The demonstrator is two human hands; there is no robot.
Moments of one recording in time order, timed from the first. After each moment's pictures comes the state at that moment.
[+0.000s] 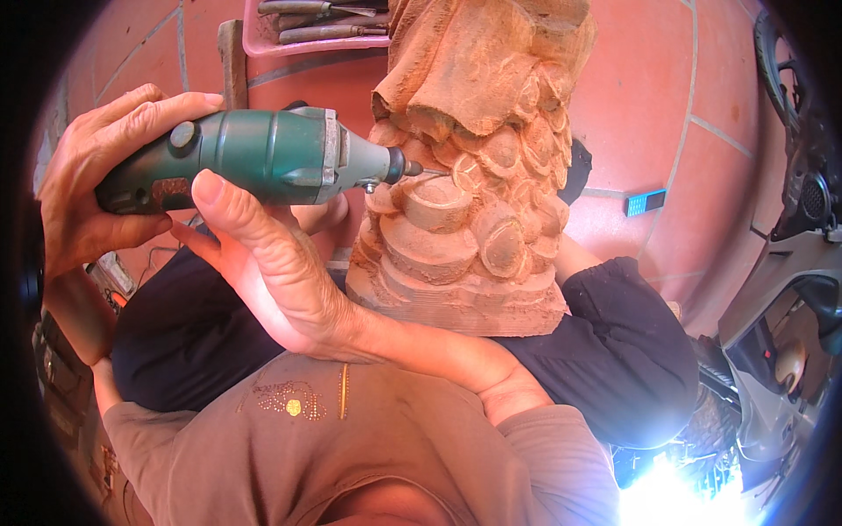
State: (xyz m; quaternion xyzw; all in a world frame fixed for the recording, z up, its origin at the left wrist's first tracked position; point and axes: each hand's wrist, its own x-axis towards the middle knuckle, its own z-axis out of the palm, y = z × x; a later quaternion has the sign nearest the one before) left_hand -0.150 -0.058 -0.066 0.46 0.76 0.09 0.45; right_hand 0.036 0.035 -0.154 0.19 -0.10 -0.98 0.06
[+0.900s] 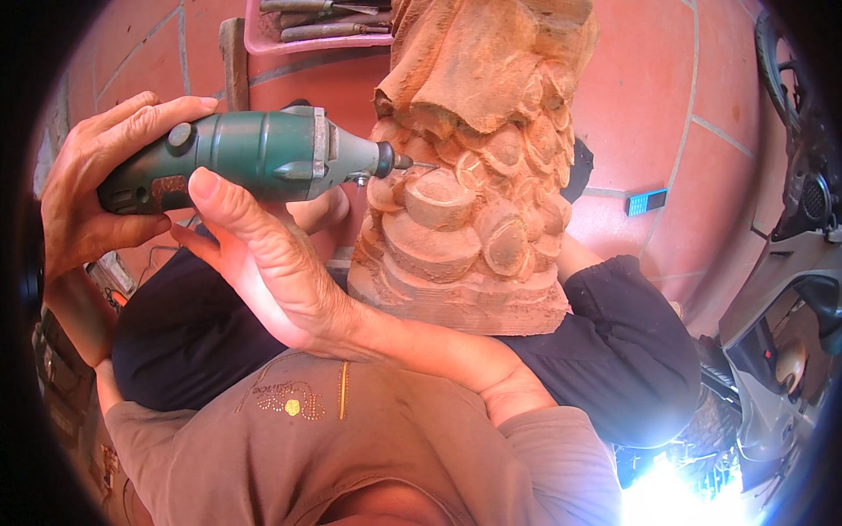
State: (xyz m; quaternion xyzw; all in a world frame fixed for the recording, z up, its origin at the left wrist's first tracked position) left_hand -0.139 -0.066 -0.051 0.42 0.80 -0.08 0.41; right_hand 0.035 0.029 -0.159 0.18 -0.11 -0.97 0.09
